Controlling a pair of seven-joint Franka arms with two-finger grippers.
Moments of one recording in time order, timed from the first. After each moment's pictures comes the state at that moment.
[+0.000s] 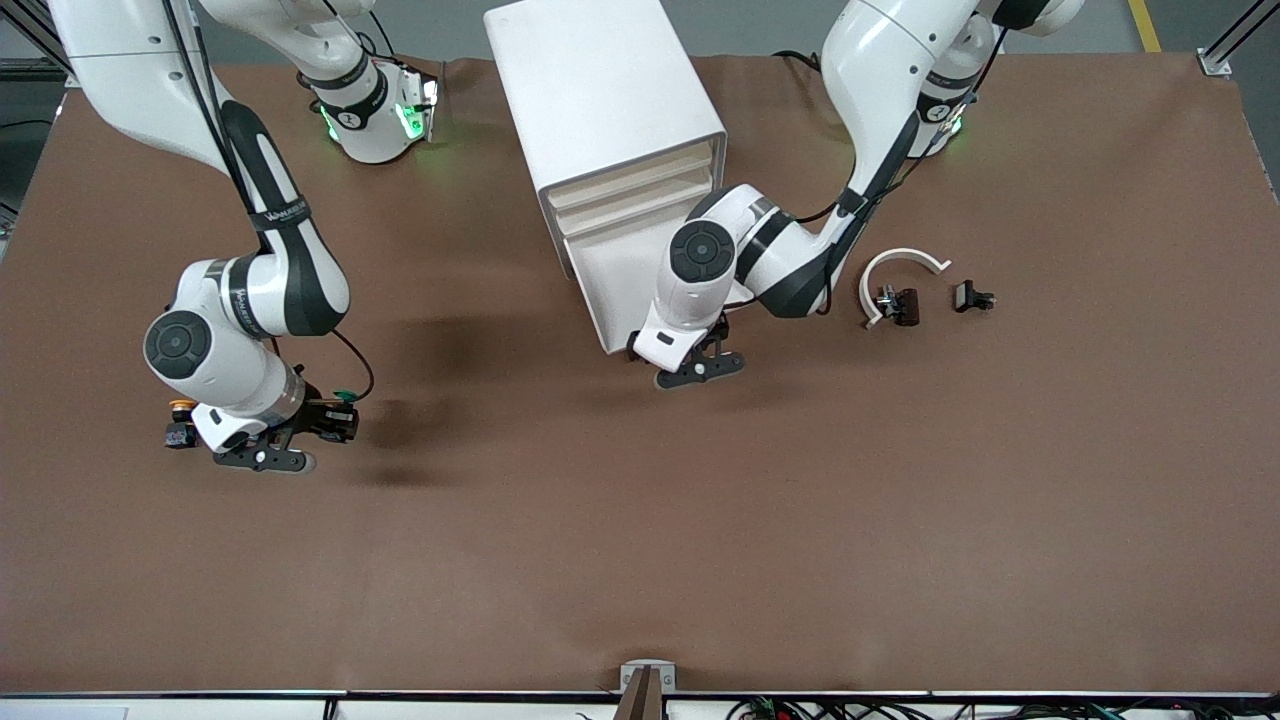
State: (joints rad) left arm -0.61 0.64 -0.16 -1.65 0.02 2.29 -1.01; right arm 0.11 0.44 -0.04 -1.95 0.02 2.42 0.16
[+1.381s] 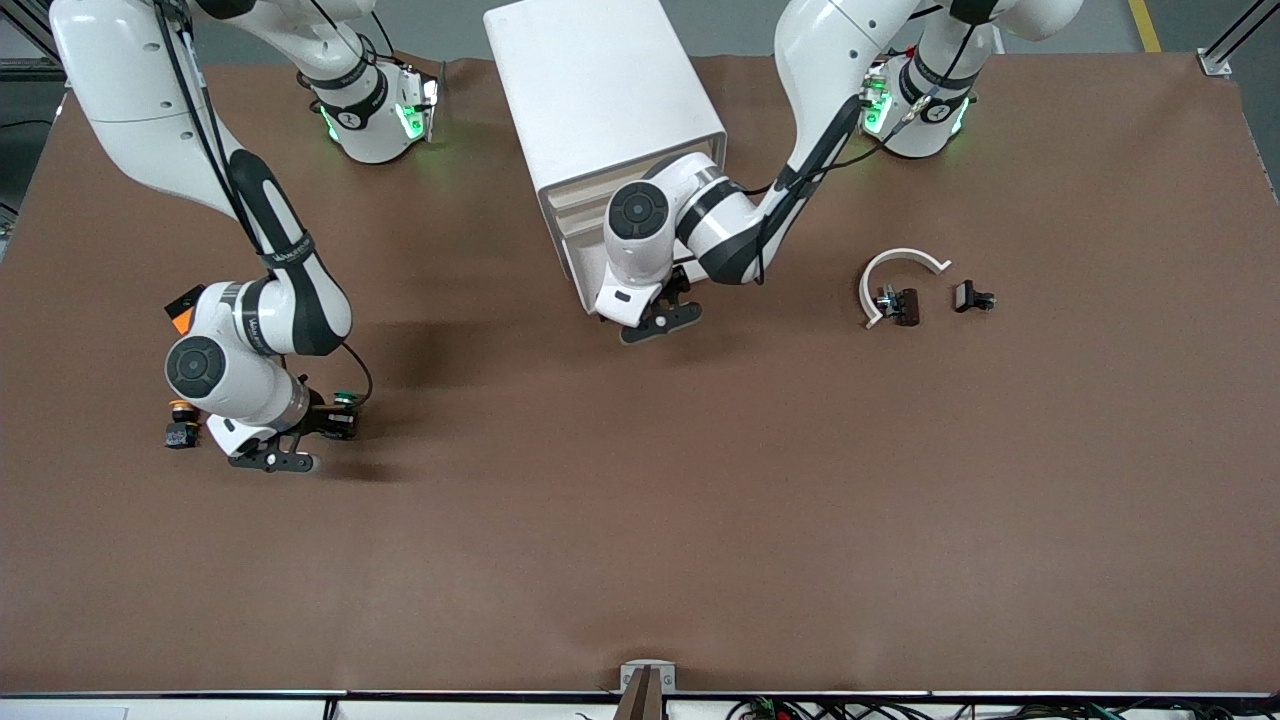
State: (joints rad) left arm -0.76 0.66 -0.16 -1.66 0.02 2.25 -1.26; right arm 0.06 0.56 -0.04 -1.97 0.02 2.50 0.09
